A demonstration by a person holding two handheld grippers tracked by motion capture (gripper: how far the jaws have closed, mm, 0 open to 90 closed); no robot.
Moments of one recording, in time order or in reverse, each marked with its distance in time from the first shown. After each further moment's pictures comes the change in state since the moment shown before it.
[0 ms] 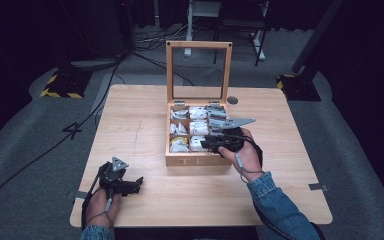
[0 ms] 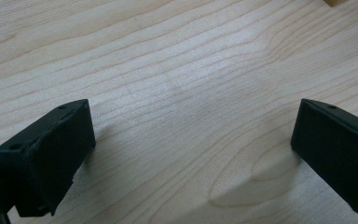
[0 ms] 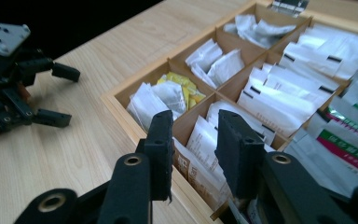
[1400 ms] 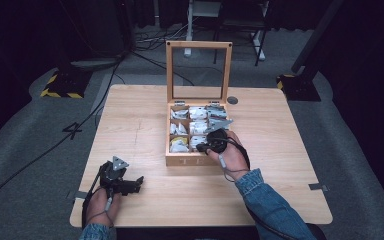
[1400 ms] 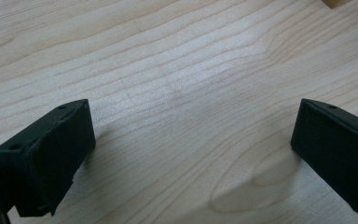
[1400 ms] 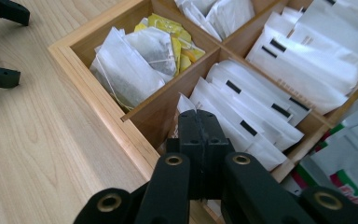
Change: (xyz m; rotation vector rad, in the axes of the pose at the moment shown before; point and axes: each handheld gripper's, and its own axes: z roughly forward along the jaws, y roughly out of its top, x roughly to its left) left arm 0.000 0.001 0.001 -0.002 0.000 0.002; right arm 0.008 -0.002 0.041 0.209 -0.092 -0.046
